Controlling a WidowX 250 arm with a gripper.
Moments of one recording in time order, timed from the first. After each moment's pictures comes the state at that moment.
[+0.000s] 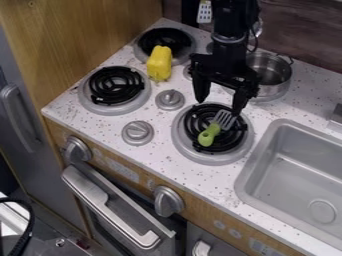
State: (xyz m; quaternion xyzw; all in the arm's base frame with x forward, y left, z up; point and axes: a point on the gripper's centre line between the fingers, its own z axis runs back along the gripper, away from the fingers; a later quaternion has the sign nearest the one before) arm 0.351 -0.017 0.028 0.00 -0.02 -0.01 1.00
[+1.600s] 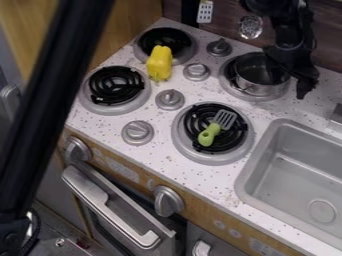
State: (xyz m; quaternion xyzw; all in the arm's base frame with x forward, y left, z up) arm 0.491 -0.073 -0.021 -0.03 -0.20 -0.16 0.97
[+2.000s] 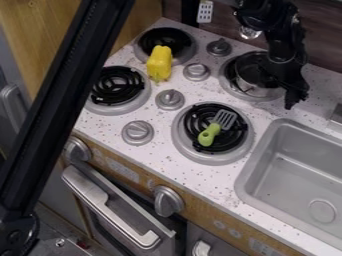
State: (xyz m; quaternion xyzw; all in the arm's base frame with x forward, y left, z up) arm 0.485 -0.062 -0.039 -0.02 -0.18 -0.16 0.97
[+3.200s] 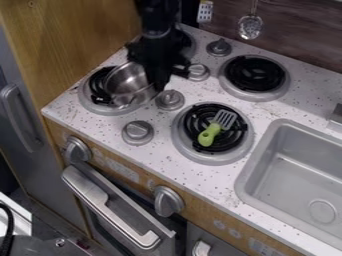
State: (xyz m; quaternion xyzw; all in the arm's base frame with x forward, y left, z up) arm 0.346 0.097 0.011 0.04 -0.09 0.08 0.99
